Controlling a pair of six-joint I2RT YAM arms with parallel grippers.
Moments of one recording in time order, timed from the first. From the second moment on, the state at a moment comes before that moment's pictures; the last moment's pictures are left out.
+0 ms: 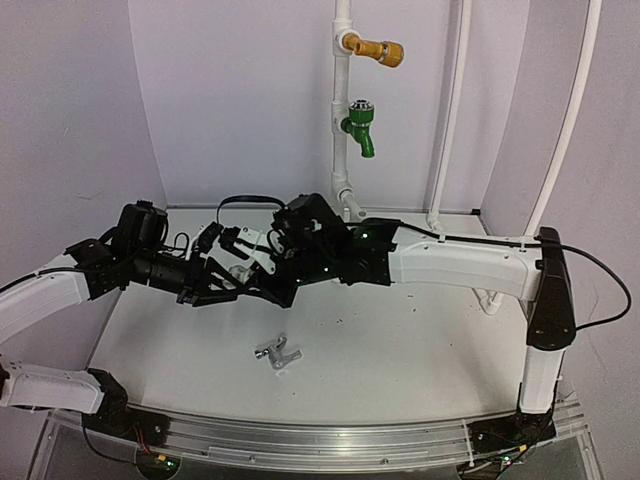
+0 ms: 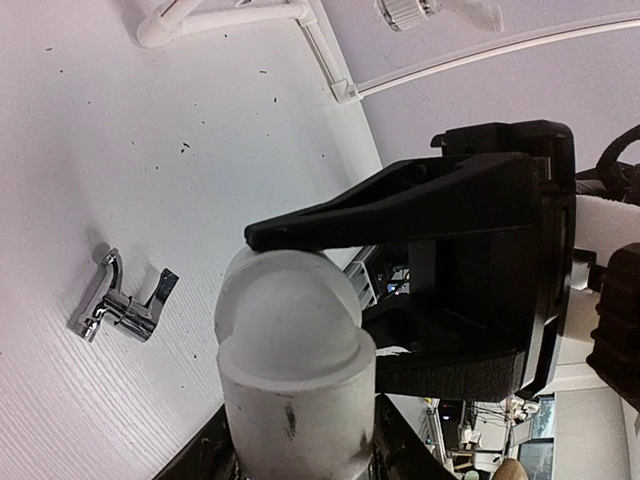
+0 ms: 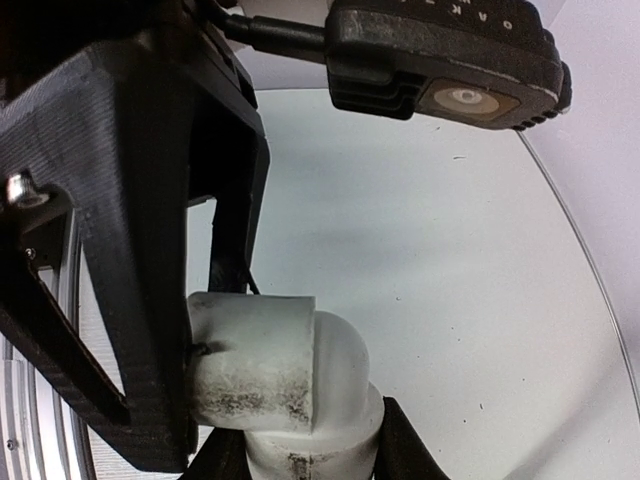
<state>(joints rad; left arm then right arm) -0.58 1.04 0.83 -0.42 0.76 -0.65 1.15 1.97 1.75 -0.38 -0.06 -0.27</state>
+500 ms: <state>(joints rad) -0.58 1.02 0.83 -0.34 0.67 -0.71 1.16 1.96 1.73 -0.36 -0.05 -0.23</state>
